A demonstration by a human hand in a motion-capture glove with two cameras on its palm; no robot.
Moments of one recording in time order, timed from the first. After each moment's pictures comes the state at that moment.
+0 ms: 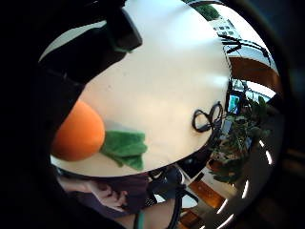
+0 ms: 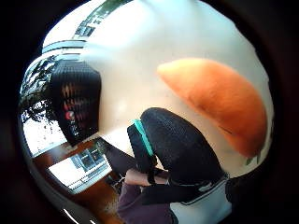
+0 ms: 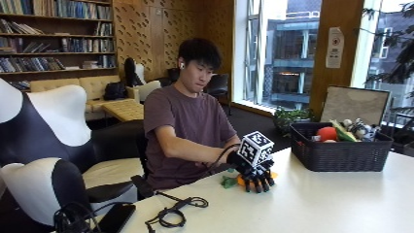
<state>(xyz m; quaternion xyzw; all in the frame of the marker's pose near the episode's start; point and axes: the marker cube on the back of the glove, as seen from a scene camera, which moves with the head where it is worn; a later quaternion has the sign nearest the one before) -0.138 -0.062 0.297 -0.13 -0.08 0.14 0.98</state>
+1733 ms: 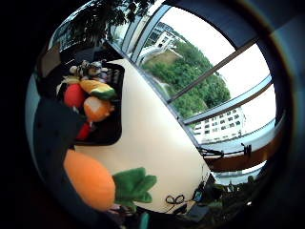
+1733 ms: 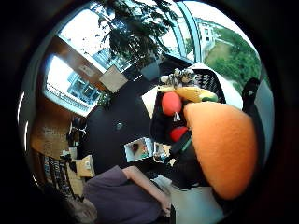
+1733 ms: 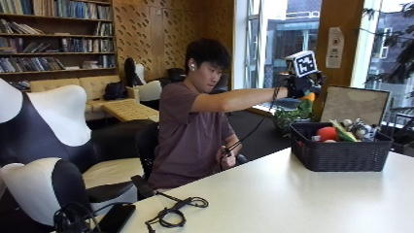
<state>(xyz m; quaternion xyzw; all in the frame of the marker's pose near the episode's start) -0.367 -0.193 -0.022 0.19 -0.08 -0.23 0.95</state>
